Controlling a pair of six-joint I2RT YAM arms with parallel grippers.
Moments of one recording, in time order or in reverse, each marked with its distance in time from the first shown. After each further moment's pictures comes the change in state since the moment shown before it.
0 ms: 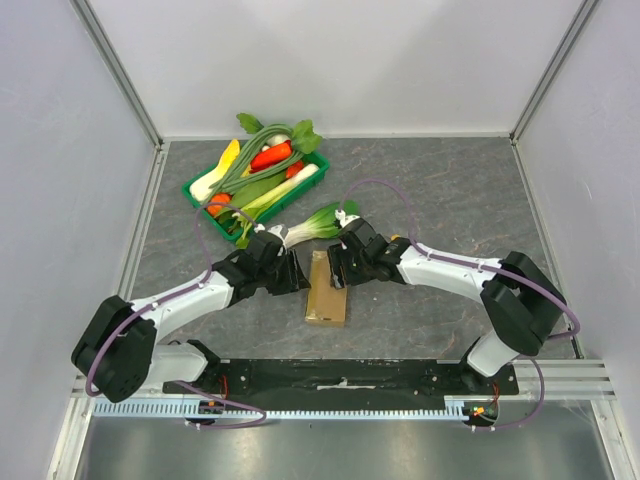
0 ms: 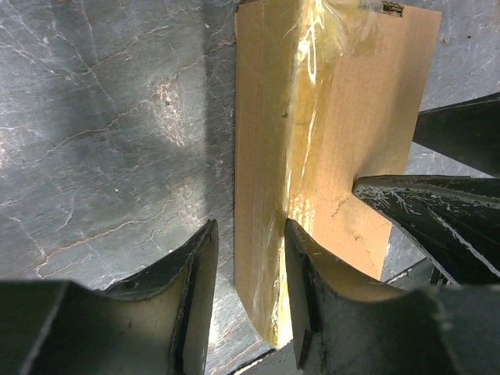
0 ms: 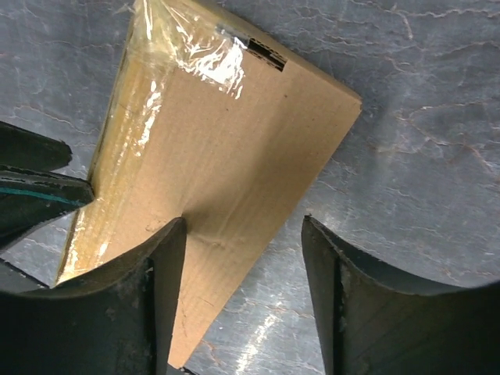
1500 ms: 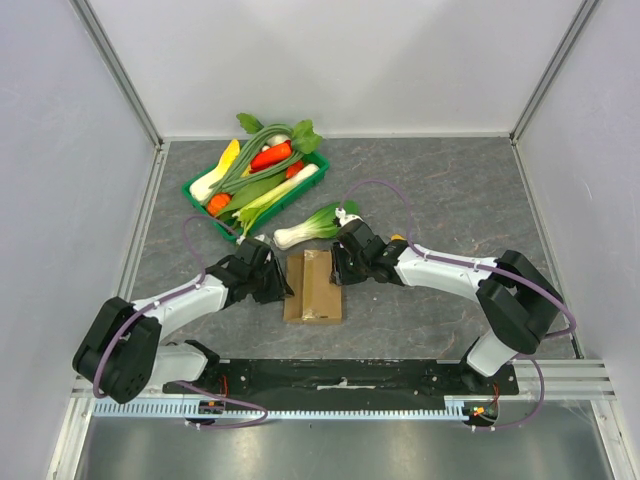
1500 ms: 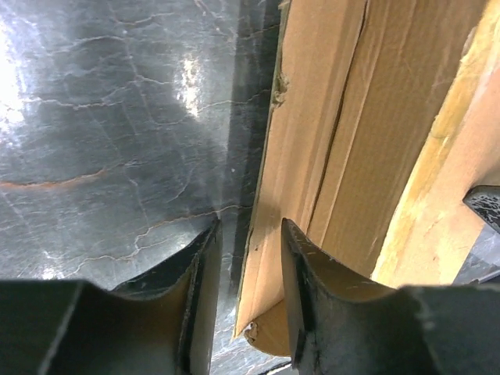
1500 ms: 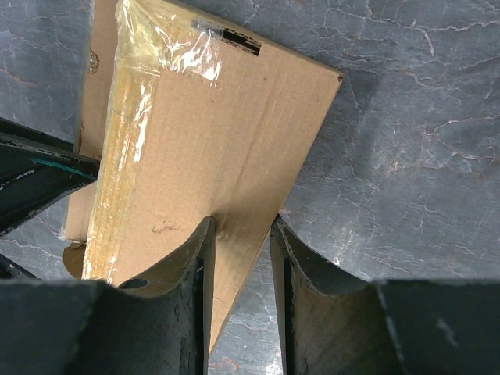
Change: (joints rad) left arm 0.103 0.001 -0.087 -0.053 -0.029 -0.039; right arm 0.006 0.025 -0.009 0.076 0.000 0.077
